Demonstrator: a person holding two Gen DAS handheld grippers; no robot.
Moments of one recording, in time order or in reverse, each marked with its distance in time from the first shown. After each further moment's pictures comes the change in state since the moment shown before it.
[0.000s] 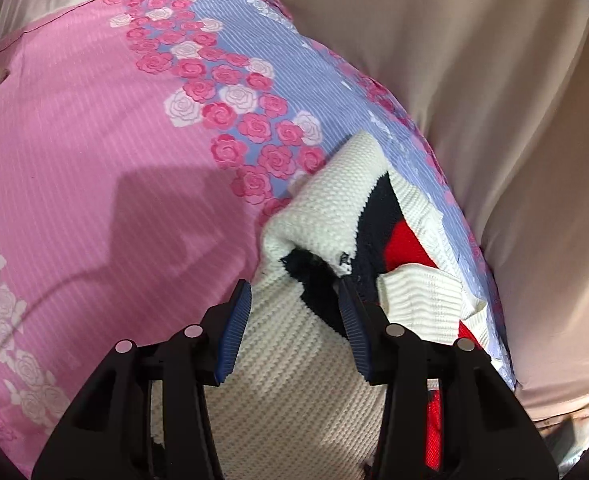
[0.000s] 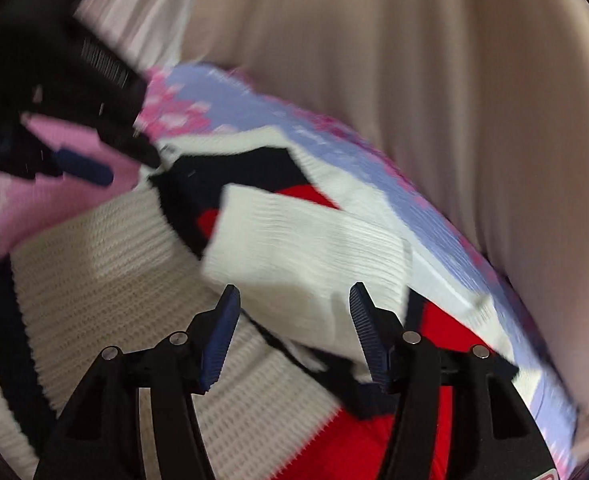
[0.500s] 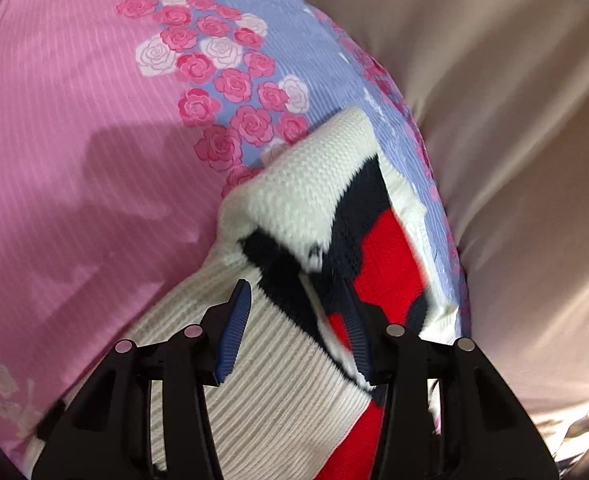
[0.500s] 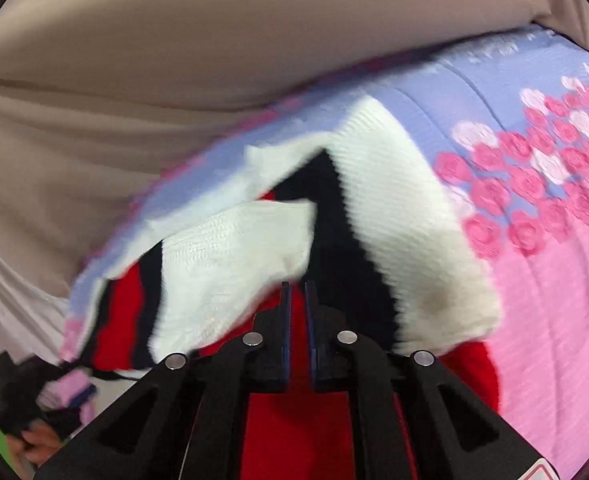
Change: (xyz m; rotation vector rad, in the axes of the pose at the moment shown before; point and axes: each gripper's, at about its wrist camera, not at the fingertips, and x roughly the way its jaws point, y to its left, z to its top) left arm 0.030 -0.003 0.009 -0.139 0.100 -0.107; right arm -0.030 -0.193 -0.174 1.263 0.082 0.044
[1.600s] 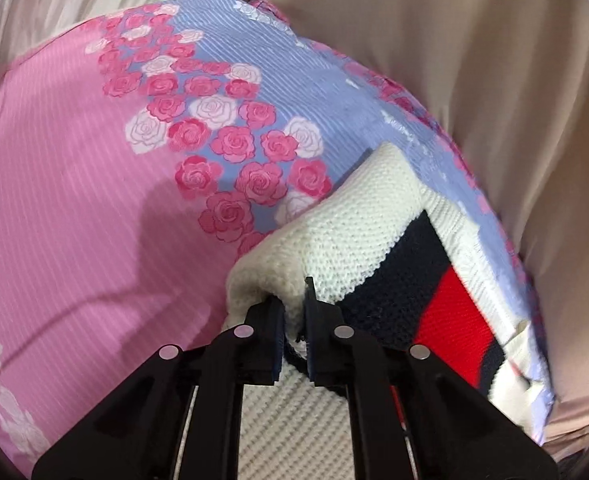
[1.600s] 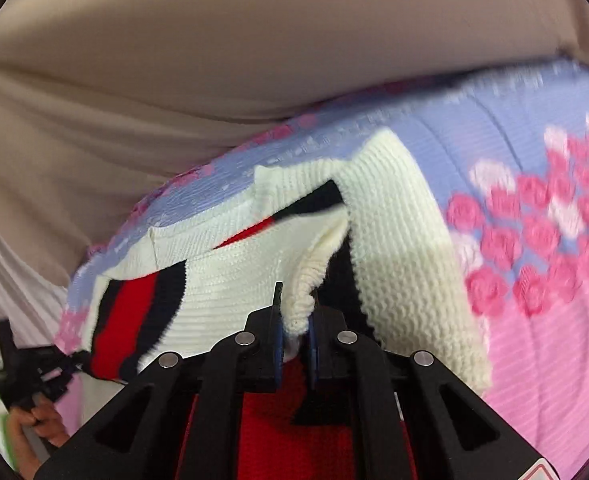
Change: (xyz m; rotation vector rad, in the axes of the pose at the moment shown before) left arm 0.019 -0.032 0.009 0.201 -0.149 0.247; right arm 0.002 0.014 0.020 -0.140 -0.061 0.025
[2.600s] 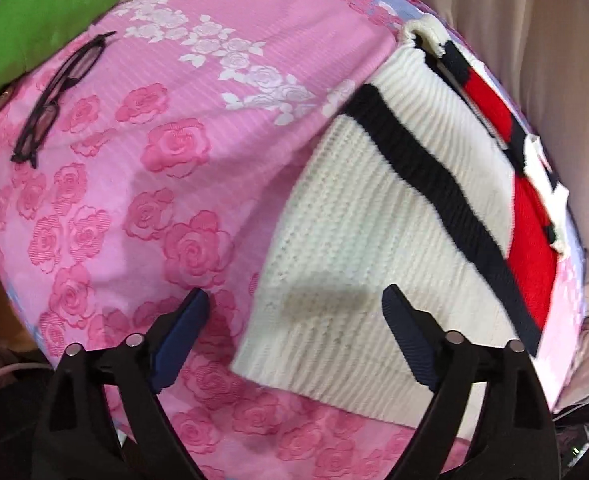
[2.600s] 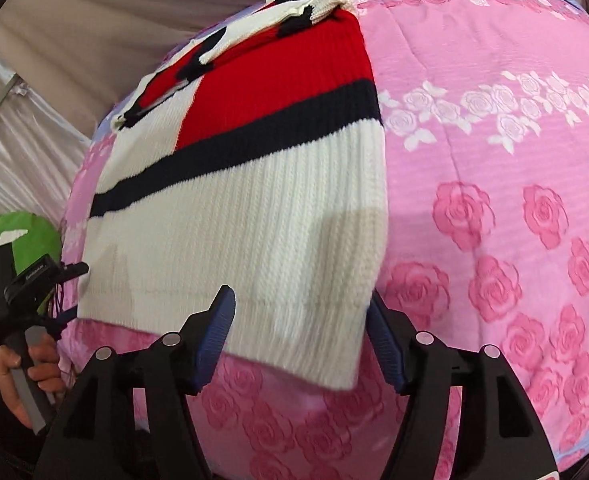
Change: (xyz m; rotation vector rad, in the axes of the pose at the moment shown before) left arm -0.142 0.154 -0.194 0.121 0.191 0.038; right arm -0.198 -0.034 -0.257 -0.008 0.316 0.015
